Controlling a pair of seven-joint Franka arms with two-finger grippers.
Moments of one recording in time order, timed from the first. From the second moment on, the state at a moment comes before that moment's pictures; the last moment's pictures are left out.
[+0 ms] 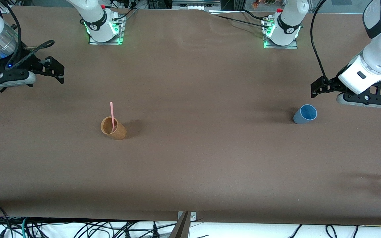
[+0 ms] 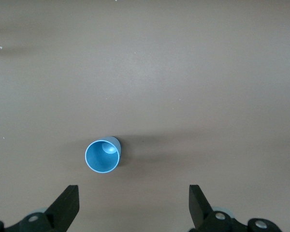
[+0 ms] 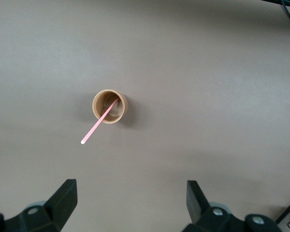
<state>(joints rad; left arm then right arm) -0.01 0.02 -0.09 -1.74 -0.02 1.76 -0.02 0.16 0.00 0.01 -1.61 -0.05 1.66 0.02</state>
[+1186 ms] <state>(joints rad) -0.01 0.02 -0.09 -1.74 -0.02 1.75 -0.02 0.16 0.00 0.00 -1.61 -0.05 1.66 0.04</state>
